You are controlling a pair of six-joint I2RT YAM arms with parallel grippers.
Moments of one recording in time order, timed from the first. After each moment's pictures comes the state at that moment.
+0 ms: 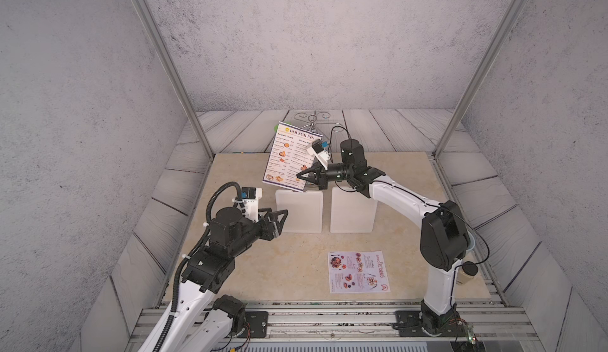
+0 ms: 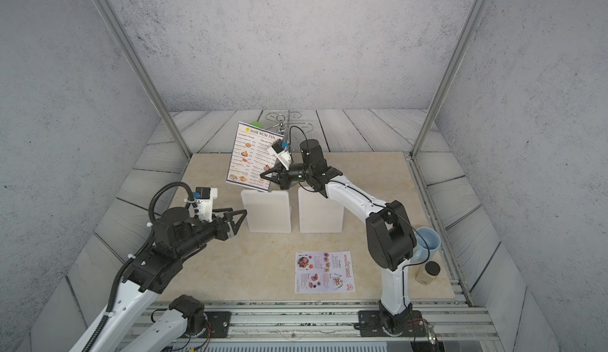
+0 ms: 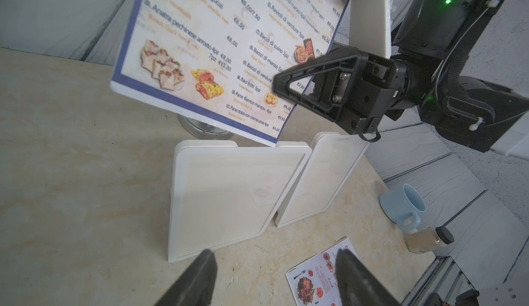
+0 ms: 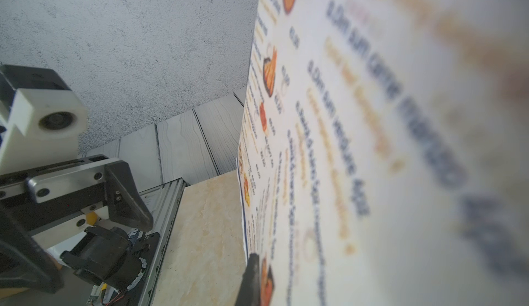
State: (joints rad) left arm -0.41 0.67 0.73 -0.39 0.23 -0.42; right arm 0.61 1.93 1.62 0.03 -0.93 0.05
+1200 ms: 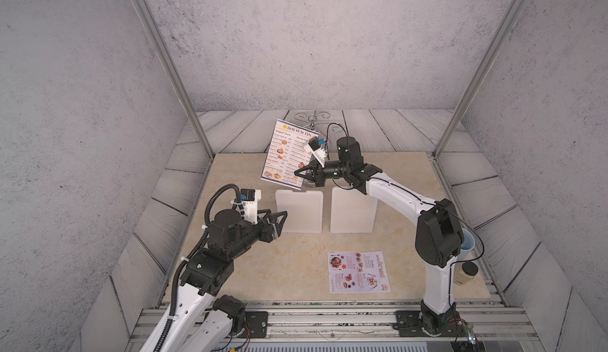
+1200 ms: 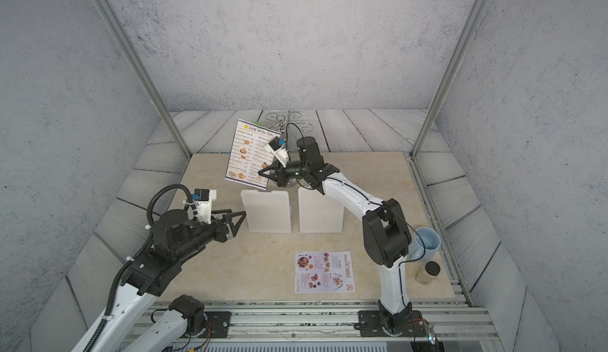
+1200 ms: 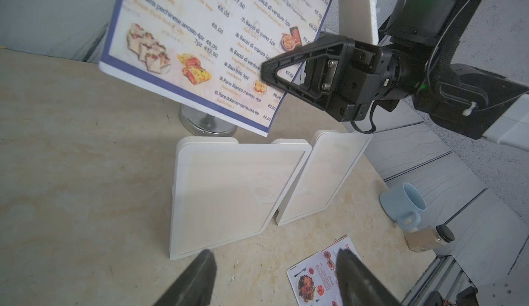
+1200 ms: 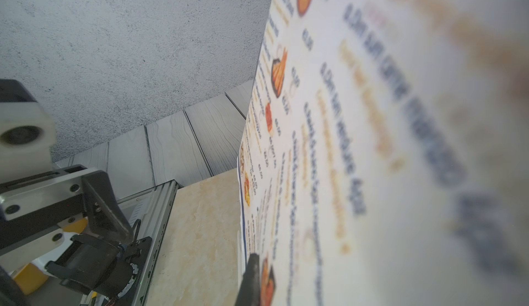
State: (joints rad) left arm -0.41 0.64 0.72 -0.40 0.23 -0.41; right arm 0.61 1.97 1.70 -0.04 -0.90 0.04
